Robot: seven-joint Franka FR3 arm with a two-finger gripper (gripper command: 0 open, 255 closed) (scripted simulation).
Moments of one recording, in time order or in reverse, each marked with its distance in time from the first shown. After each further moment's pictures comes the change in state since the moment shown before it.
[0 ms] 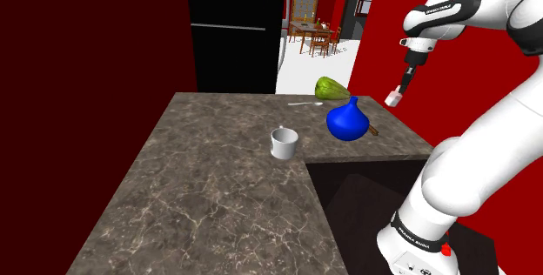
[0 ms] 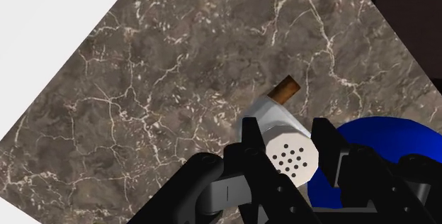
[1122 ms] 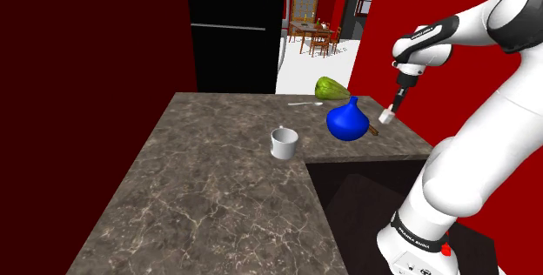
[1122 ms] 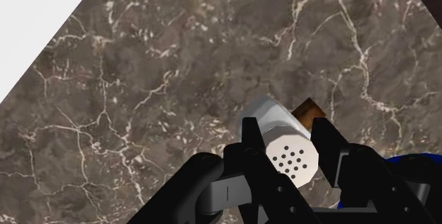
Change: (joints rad) arm 0.026 0.094 -0.090 -0.174 0.053 0.243 -0.049
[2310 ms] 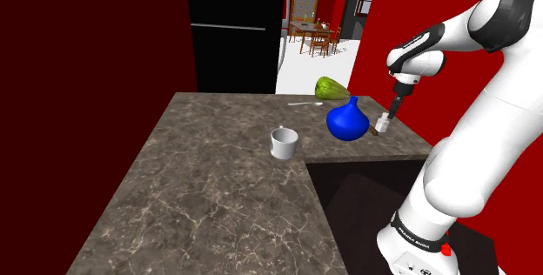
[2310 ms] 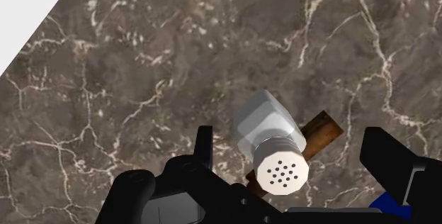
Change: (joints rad) arm 0.028 0.092 -0.052 -0.053 0.084 0.108 -0.063
